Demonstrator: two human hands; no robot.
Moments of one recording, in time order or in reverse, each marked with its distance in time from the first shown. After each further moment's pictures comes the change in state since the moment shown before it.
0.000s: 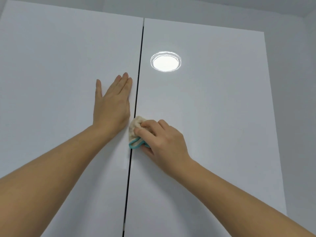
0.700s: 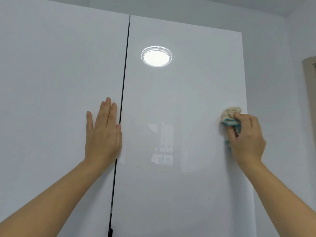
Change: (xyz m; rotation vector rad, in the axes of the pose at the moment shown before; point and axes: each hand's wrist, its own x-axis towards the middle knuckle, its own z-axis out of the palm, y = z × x) left_hand -0.093 0.026 0.014 -0.050 -0.041 -0.060; right_hand -0.122 0.150 -0.112 -0.261 0.096 0.740
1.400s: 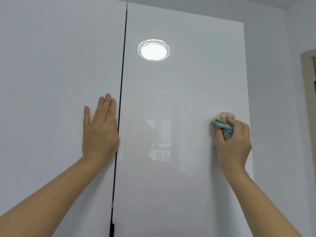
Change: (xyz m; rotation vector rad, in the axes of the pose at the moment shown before) left_hand -0.003 -0.006 0.005 -0.015 0.075 0.025; right_hand -0.041 -0.047 0.005 0.224 0.036 0.276
